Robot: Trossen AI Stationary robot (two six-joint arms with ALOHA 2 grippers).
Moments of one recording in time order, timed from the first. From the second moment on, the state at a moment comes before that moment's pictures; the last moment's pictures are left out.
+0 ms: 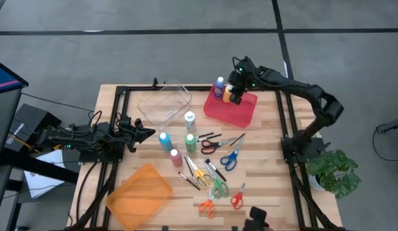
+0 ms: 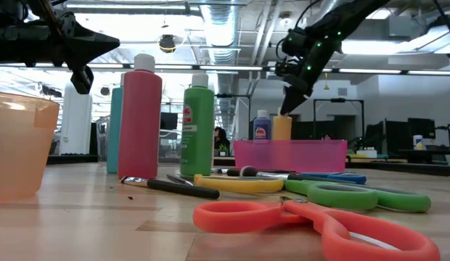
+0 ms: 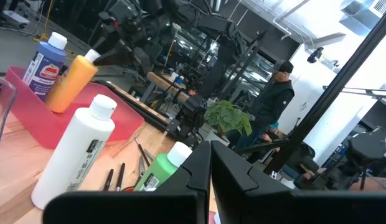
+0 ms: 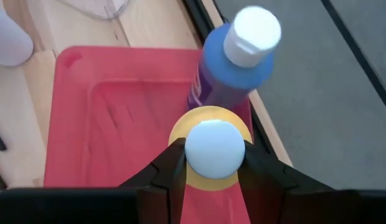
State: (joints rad) left arm -0.03 0.15 0.01 0.30 -0.19 -0.56; right arm -0.72 1.60 1.23 -0.56 -0.06 -0.35
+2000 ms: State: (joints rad) left arm -0.03 0.15 0.01 0.30 -0.19 -0.56; right arm -0.59 1.51 1.66 -0.75 -0.23 -0.37
